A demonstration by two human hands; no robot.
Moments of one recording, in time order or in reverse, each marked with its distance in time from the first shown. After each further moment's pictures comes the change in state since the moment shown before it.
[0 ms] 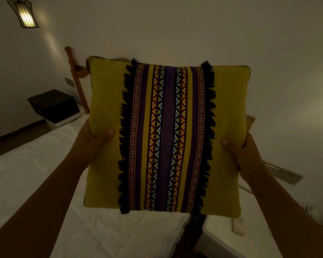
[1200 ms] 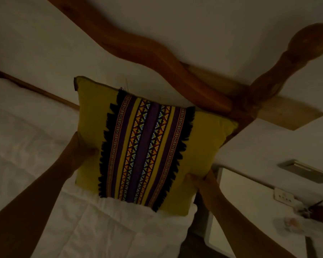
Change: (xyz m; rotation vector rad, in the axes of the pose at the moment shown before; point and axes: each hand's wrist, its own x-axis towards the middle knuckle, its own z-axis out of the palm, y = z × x) left_hand 0.332 -0.314 0.091 0.061 -0.373 -0.461; right_hand 0.190 0.290 0.081 0.009 0.155 0.569
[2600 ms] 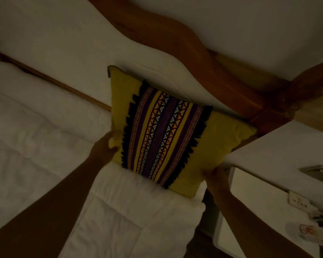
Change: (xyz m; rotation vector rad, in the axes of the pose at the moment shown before) left_hand 0.039 -0.053 0.036 0.544 0.076 -0.100; right_hand 0.049 0.026 0.010 -0.459 0.267 0.166
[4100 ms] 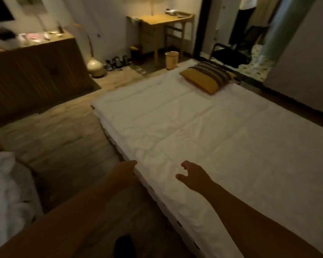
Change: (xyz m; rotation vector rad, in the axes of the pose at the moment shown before) left_hand -0.933 -0.107 0.243 -0.323 0.811 -1.338; right_hand -0.623 0.228 0.067 -1.423 -1.656 -1.887
